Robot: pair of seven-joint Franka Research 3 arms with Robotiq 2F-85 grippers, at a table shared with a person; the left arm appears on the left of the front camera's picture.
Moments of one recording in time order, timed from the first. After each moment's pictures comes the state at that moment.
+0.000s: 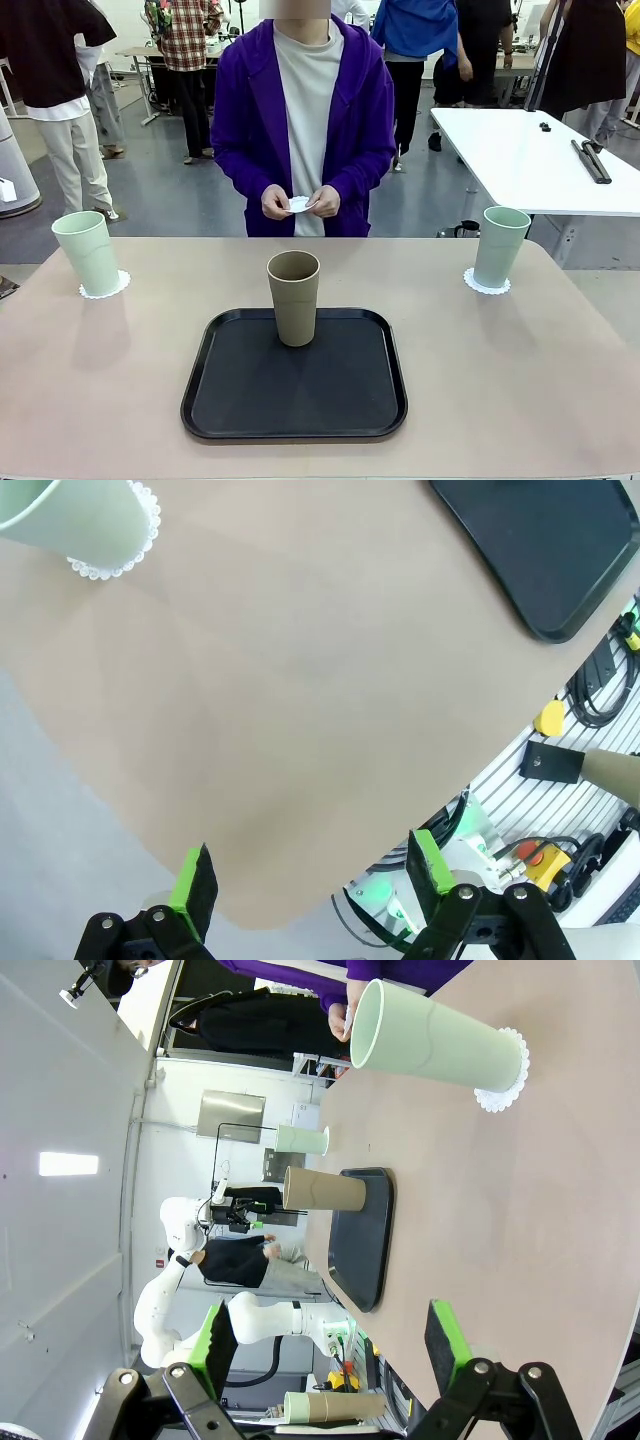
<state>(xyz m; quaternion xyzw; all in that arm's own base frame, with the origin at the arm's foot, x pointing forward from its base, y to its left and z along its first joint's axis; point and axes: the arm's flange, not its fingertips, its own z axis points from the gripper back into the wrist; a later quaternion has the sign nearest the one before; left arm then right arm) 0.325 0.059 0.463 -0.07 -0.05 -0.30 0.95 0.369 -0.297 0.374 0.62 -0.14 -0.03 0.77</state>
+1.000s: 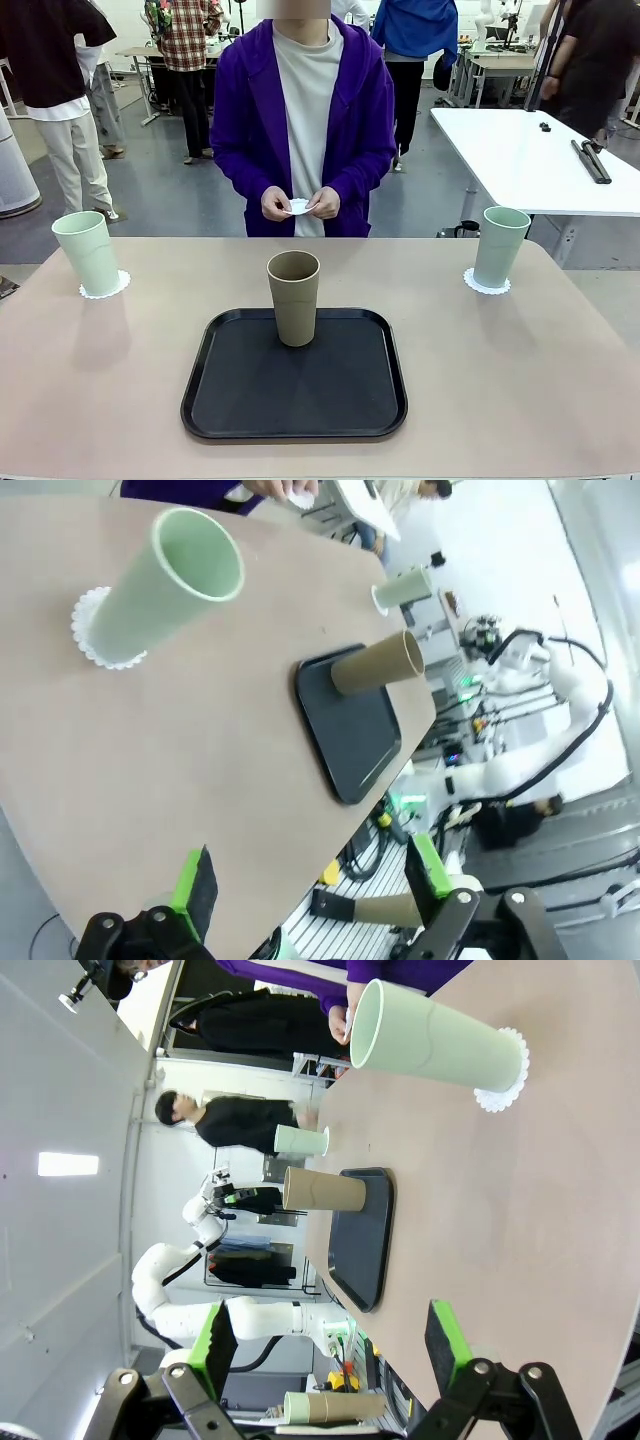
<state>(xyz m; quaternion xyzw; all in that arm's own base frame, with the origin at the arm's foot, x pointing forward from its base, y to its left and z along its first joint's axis) 0.360 0.268 0.447 -0.48 -0.17 -0.10 0.86 0.369 -0.298 0.374 0.62 -0.14 -0.03 0.77</state>
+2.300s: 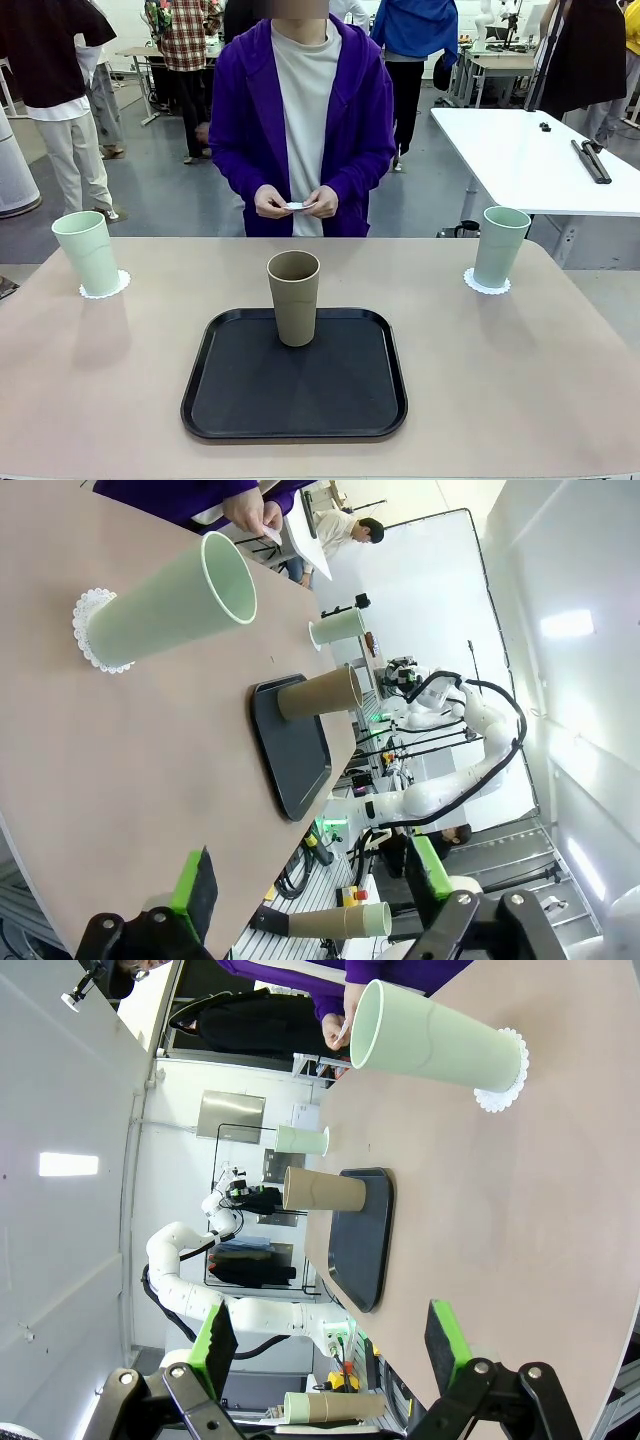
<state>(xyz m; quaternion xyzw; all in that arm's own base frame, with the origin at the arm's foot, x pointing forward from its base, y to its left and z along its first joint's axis) 0.377 0.329 0.400 -0.59 -0.15 -0.05 0.79 0.369 -0.298 0.374 0.62 -0.14 -0.03 0.77</state>
